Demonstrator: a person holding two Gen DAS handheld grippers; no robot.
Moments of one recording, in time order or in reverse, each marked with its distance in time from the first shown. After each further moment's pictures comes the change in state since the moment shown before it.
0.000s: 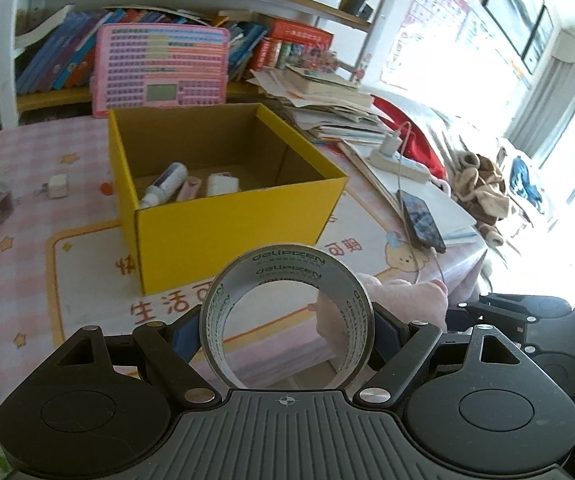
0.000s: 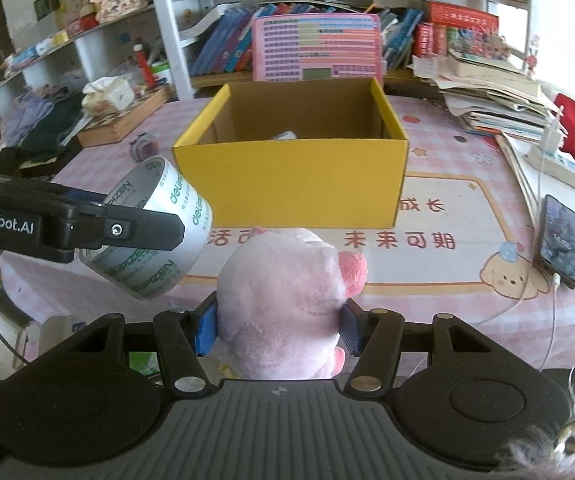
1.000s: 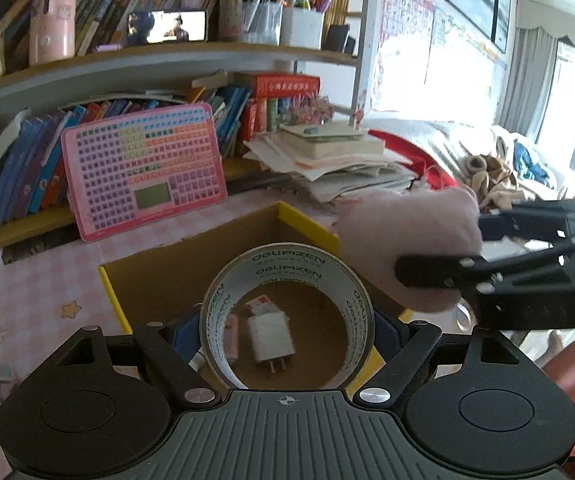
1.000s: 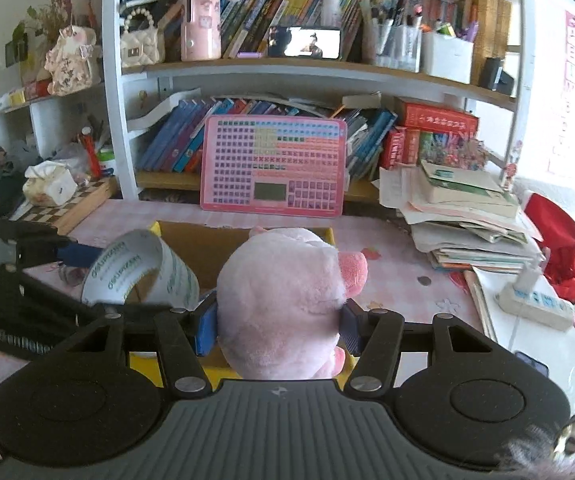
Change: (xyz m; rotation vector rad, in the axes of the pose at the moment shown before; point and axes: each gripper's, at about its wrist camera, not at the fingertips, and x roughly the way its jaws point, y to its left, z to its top) left arm 0.067 0.039 0.105 0.244 -0.125 0.048; right arm 0.059 -0.032 0.145 -0.068 -0.226 -0.133
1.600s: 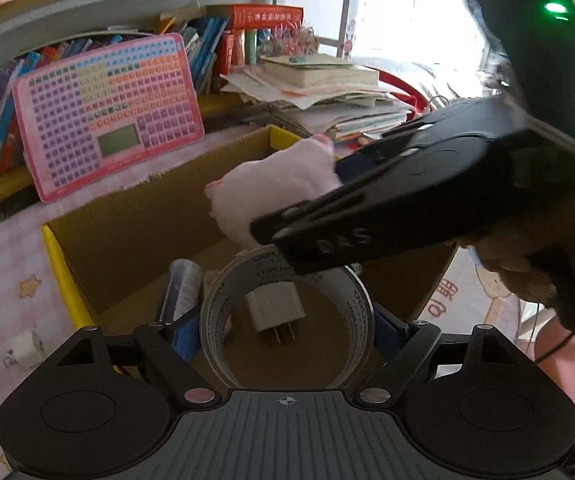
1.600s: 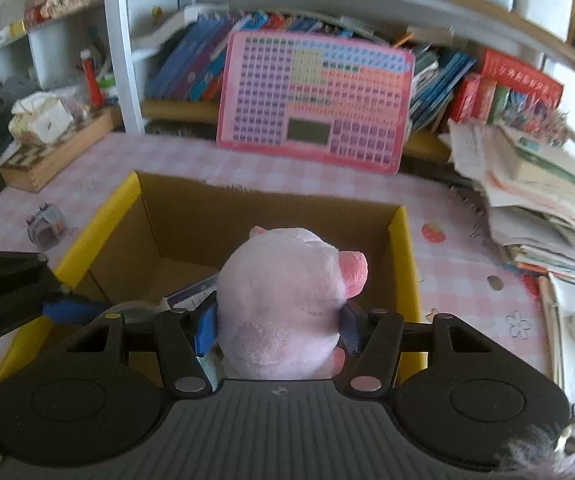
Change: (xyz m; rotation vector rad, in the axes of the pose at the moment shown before) left arm 0.067 0.015 -0.015 0.042 0.170 -0.077; right arm 0.146 0.013 0.022 -0.086 0.222 0.098
